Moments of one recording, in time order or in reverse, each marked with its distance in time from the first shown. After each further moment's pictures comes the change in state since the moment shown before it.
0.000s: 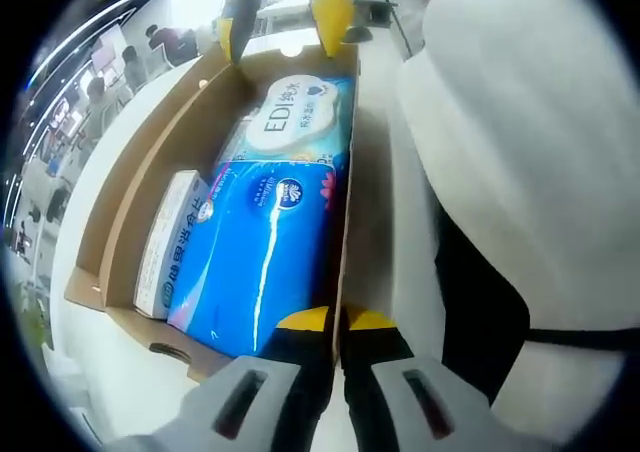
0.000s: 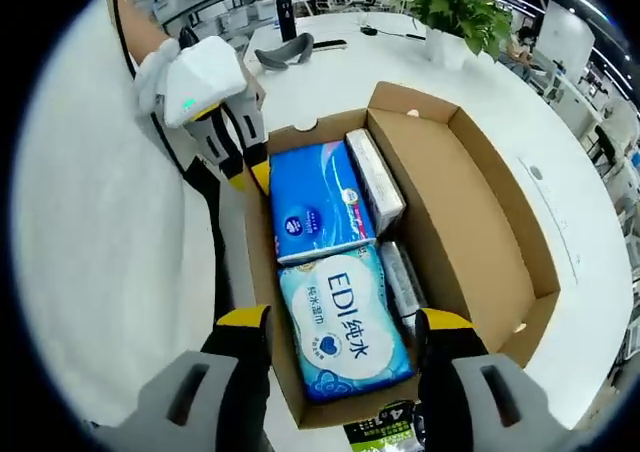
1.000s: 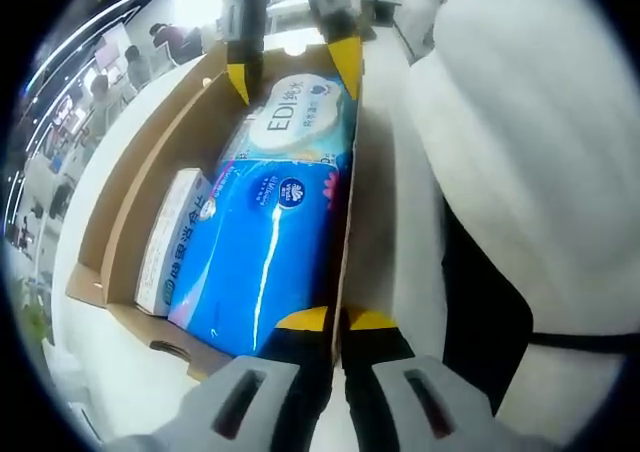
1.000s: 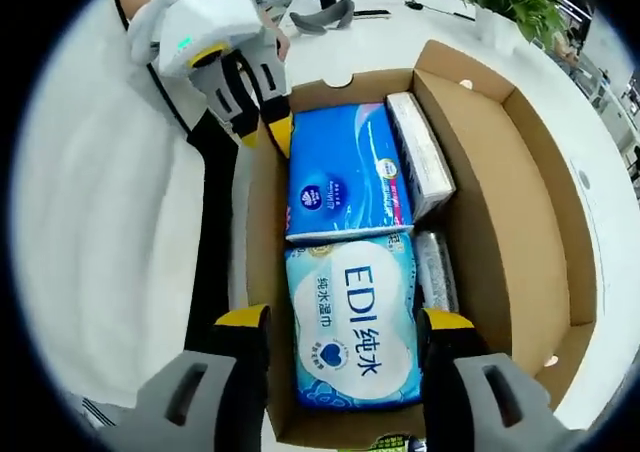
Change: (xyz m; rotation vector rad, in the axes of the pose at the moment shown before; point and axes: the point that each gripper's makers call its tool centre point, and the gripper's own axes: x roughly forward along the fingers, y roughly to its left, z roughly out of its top) left arm 0.000 0.001 -0.001 -0.014 0.005 0.015; right arm 0.050 0.013 -0.023 -0.145 0.129 0.145
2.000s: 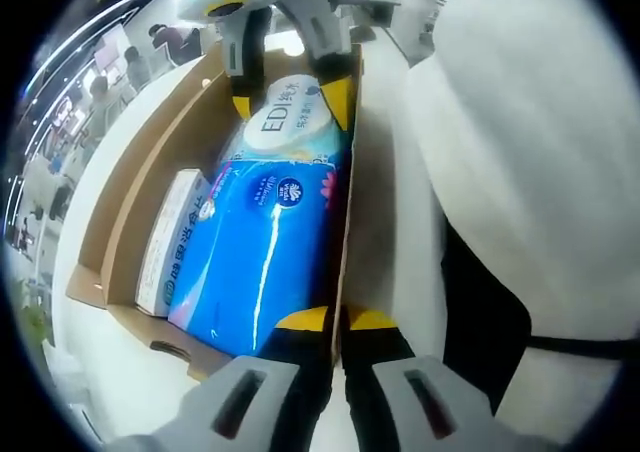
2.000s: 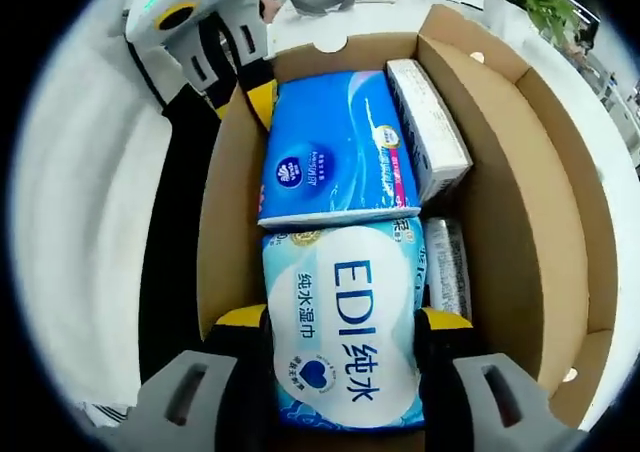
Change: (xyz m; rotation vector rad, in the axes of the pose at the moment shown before) left arm 0.000 0.001 0.000 0.006 -0.003 0.002; right arm 0.032 -0.012 -0.011 0.022 0.052 0.002
